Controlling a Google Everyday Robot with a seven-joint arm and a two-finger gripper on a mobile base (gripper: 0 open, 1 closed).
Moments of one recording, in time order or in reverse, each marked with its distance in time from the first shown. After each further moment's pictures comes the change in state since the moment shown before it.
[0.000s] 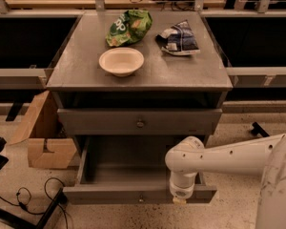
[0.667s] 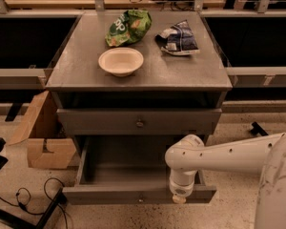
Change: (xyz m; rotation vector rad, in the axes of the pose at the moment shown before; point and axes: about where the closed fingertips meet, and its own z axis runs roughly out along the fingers) arm -0.002 -0.004 -0.003 -0.003 -0.003 0.004
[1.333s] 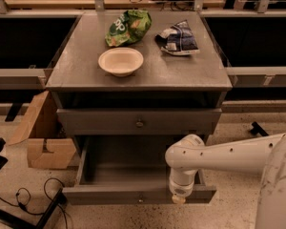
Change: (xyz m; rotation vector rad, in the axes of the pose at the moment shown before) arm -0.001 0.005 0.001 -0.021 -0.007 0.012
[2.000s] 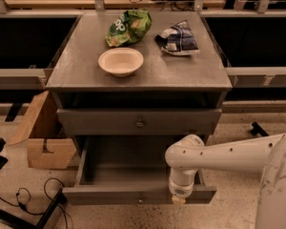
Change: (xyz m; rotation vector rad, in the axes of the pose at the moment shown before) arm -0.001 0.001 -0.001 -0.015 -0.005 -0.001
